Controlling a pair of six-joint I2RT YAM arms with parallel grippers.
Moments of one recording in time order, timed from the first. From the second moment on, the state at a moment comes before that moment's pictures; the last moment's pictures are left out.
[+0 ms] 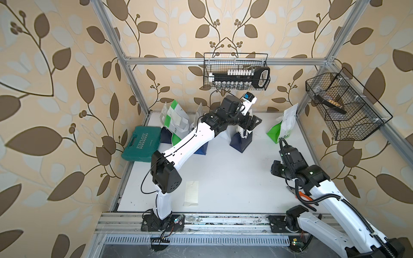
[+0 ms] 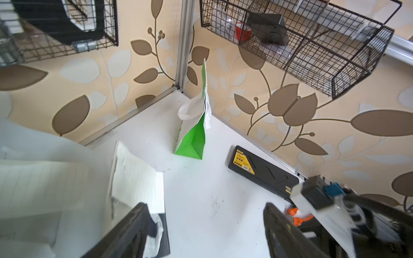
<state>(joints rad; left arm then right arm) -0.72 1.84 1.93 -0.46 0.32 -0.14 0.32 0.89 0.77 -0.93 0.14 0.65</state>
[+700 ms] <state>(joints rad) -0.69 1.32 1.53 -0.30 0.08 -0.03 0.29 1.29 0.67 -0.96 0.03 0.74</state>
